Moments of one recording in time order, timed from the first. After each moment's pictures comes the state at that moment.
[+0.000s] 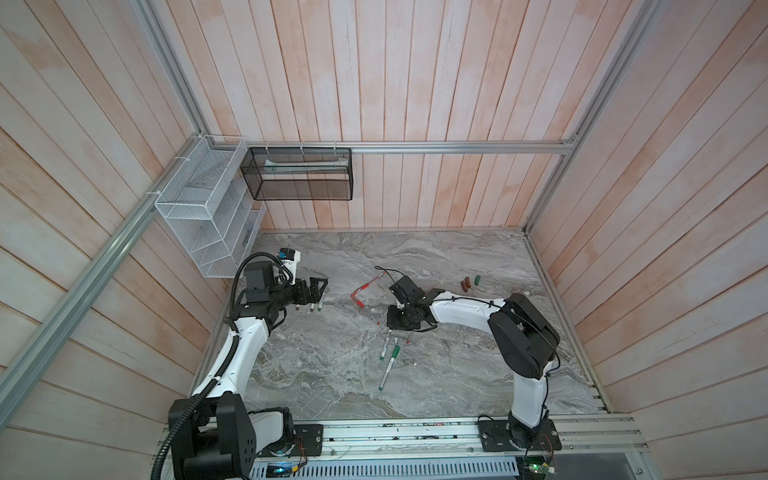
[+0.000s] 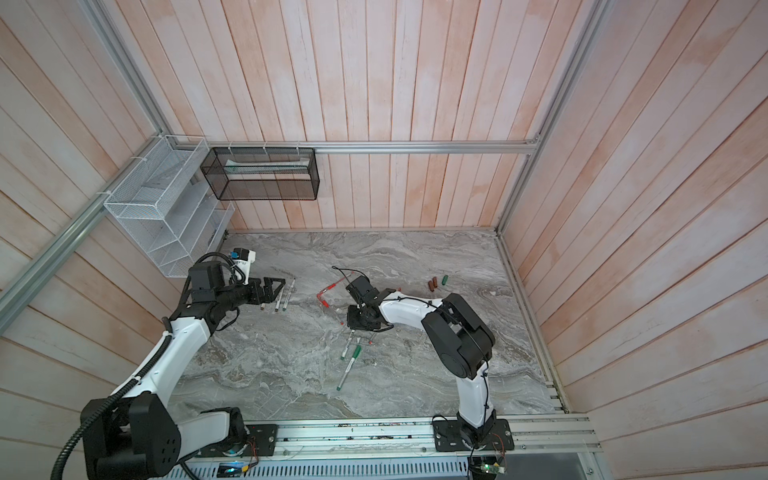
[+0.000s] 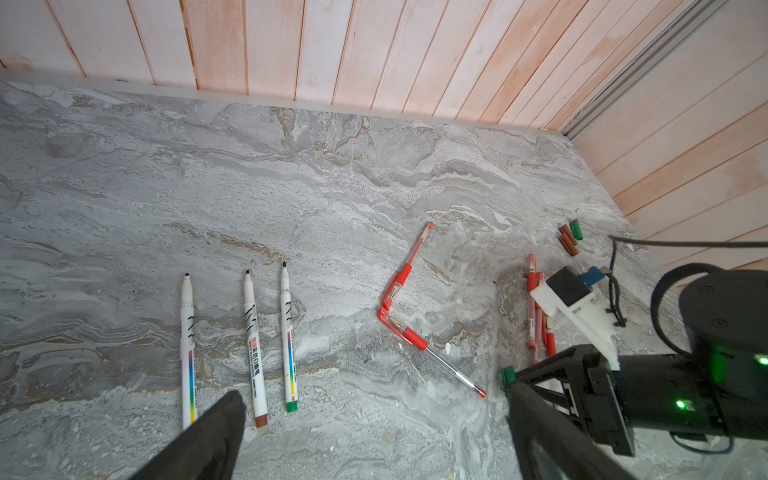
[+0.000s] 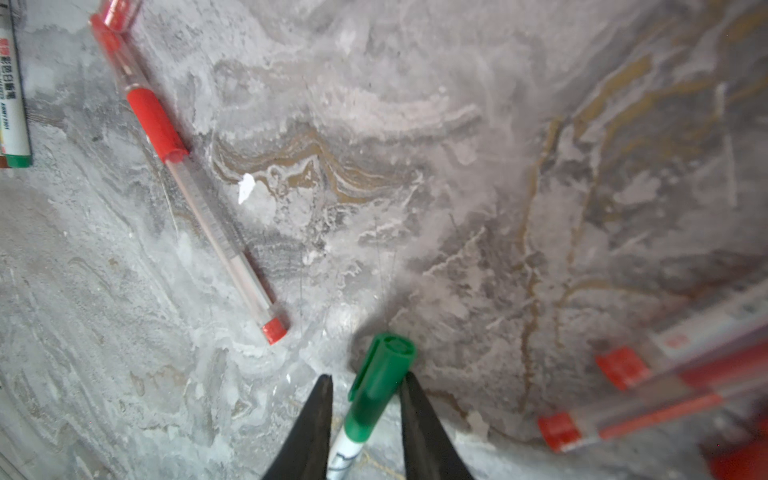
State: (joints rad) left arm 0.08 1.23 0.86 -0.25 0.55 -0.03; right arm 0.79 1.95 1.25 -0.40 -0.13 0.75
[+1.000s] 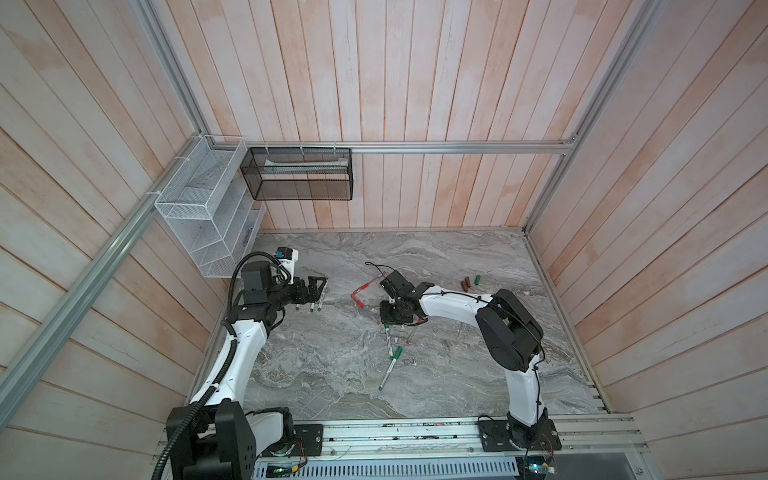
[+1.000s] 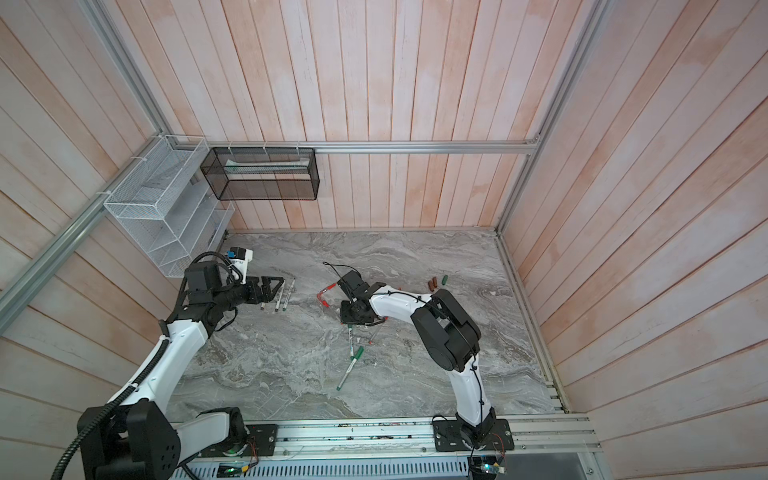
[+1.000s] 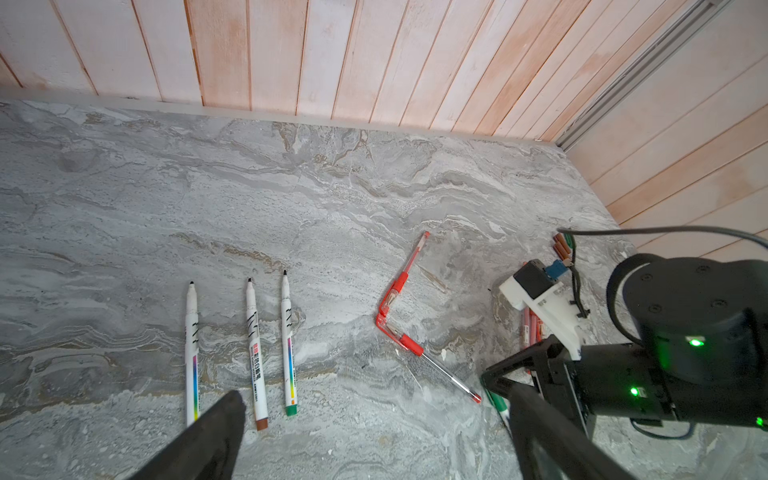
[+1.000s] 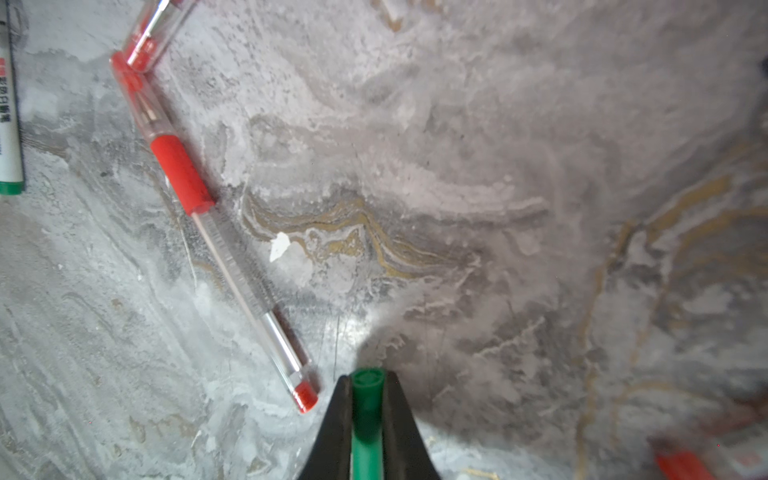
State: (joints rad) left arm 0.09 1.20 0.86 -0.25 0.55 -0.04; right arm 0.80 2.06 1.40 -0.47 -0.09 0.71
